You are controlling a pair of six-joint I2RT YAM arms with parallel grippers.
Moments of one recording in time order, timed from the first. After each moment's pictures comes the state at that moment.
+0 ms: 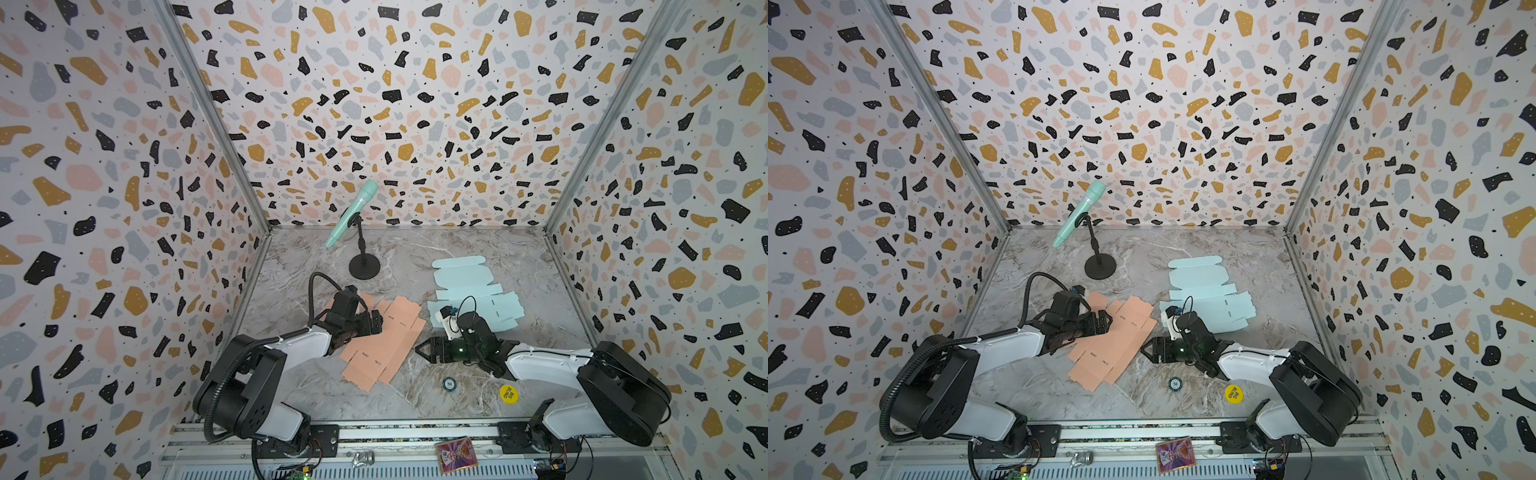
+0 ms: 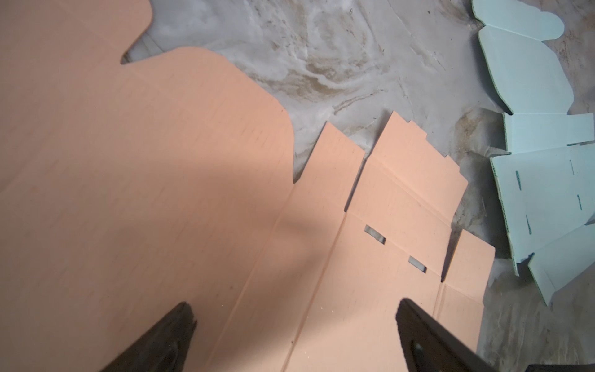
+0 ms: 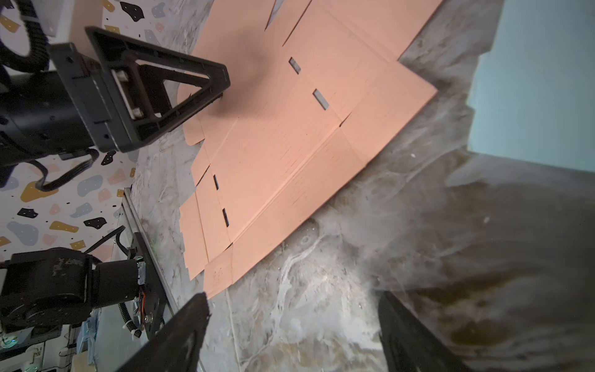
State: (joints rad) left arm -0.42 1.45 0.57 0.03 0.12 -0.51; right arm 0.76 1.42 0.46 0.28 -0.40 0.69
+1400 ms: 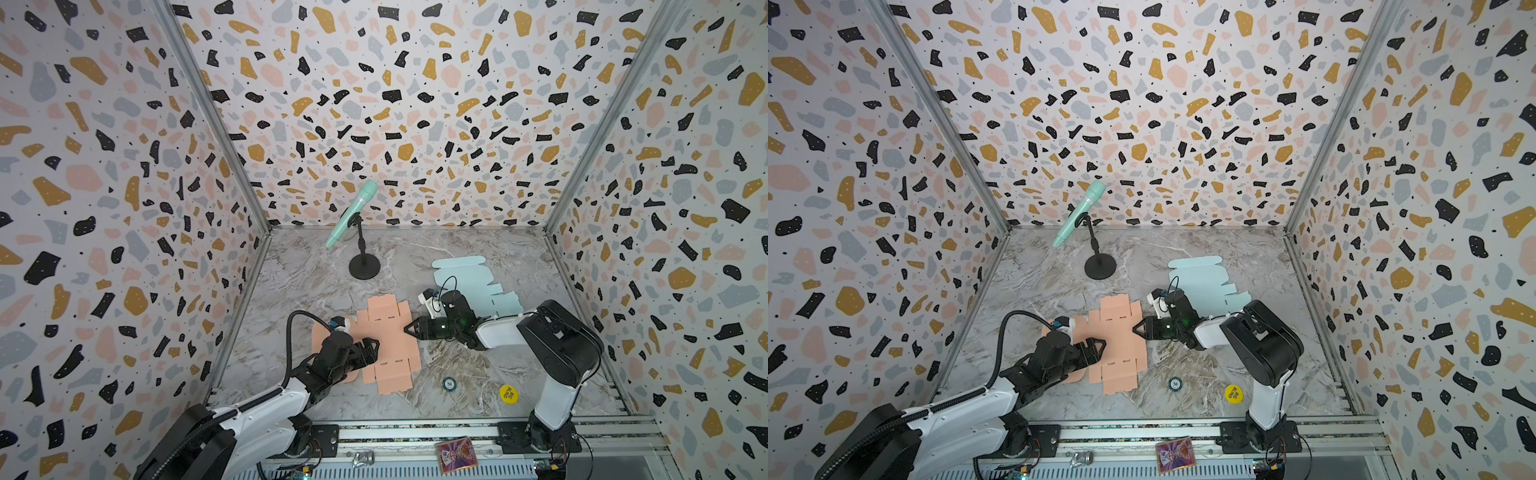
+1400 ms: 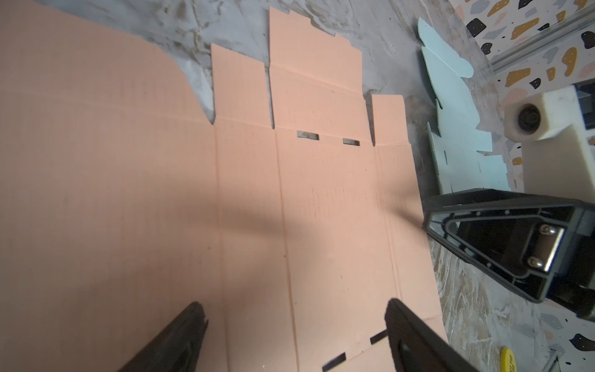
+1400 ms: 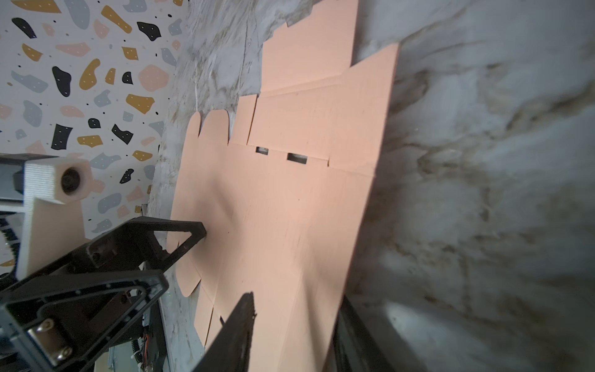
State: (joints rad) left arm -0.62 1.01 0.19 0.13 0.01 -0.87; right arm 0.66 1.82 0.74 0.41 -0.57 0.63
